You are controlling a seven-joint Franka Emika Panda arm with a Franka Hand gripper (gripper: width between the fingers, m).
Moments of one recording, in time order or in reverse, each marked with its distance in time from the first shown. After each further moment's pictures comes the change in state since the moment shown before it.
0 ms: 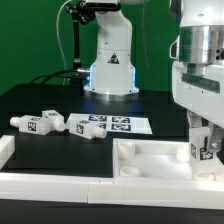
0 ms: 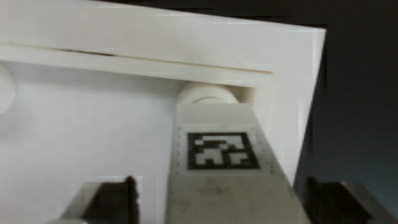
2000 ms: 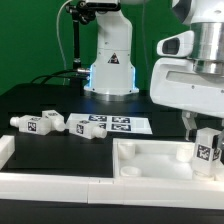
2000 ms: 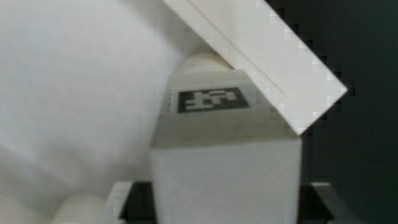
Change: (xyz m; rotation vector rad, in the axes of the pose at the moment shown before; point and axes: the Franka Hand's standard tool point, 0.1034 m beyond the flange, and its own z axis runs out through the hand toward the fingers) arm 0.005 -0.008 -0.002 0.003 0.049 -0.326
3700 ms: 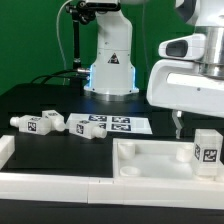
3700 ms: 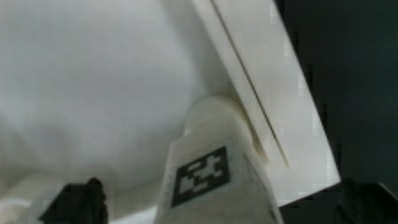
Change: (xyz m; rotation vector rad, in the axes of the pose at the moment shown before) arm -0.013 0.006 0.002 -0.025 -0.025 -0.621
